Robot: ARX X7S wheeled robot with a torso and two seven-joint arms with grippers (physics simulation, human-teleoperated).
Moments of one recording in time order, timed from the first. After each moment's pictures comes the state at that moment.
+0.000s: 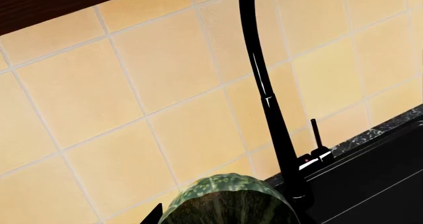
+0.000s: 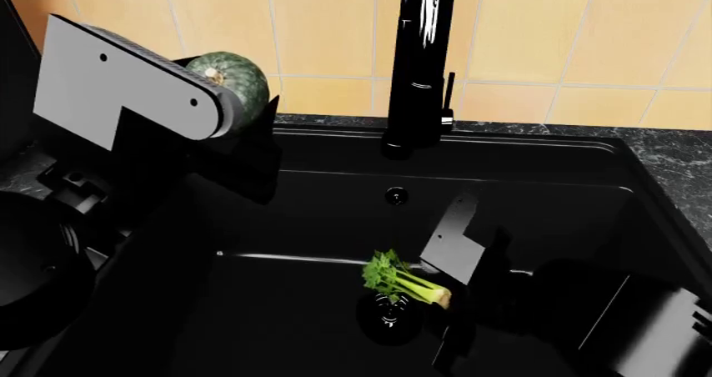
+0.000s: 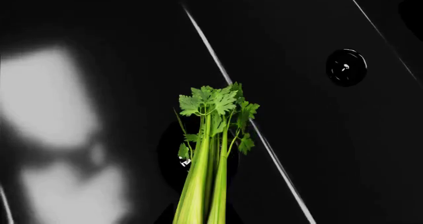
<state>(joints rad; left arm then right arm) -1.08 -0.74 0.33 0.68 -1.31 -1.11 -0.61 0.88 0.70 -0.83 -0.39 0.61 1.20 -0.28</state>
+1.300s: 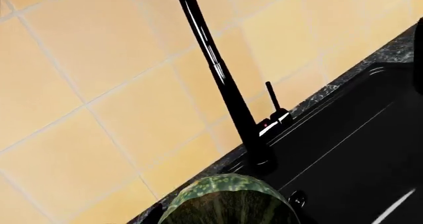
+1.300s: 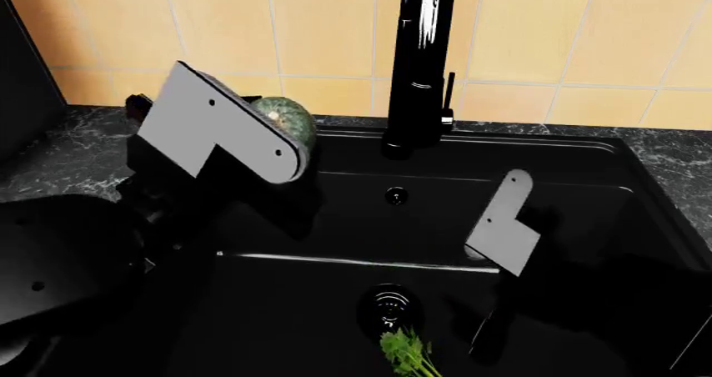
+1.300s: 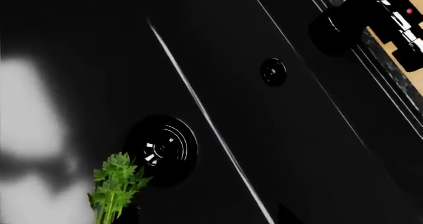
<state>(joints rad) -1.12 -0.70 0.52 0.64 -1.18 -1.13 -0.46 0.88 0.86 -0.69 -0.56 0.69 1.23 -0.24</state>
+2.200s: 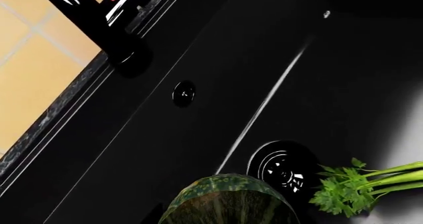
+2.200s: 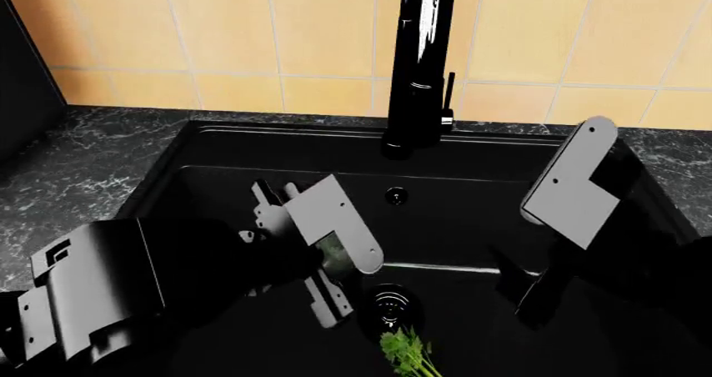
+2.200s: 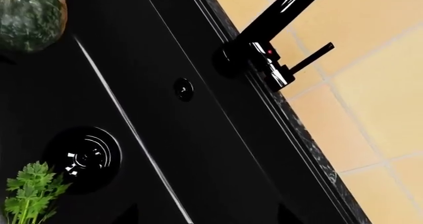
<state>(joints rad) -1.15 -0.56 0.98 0.37 -0.93 -1.16 -0.11 0.97 1.00 -0.56 -0.72 0.73 1.29 -0.19</state>
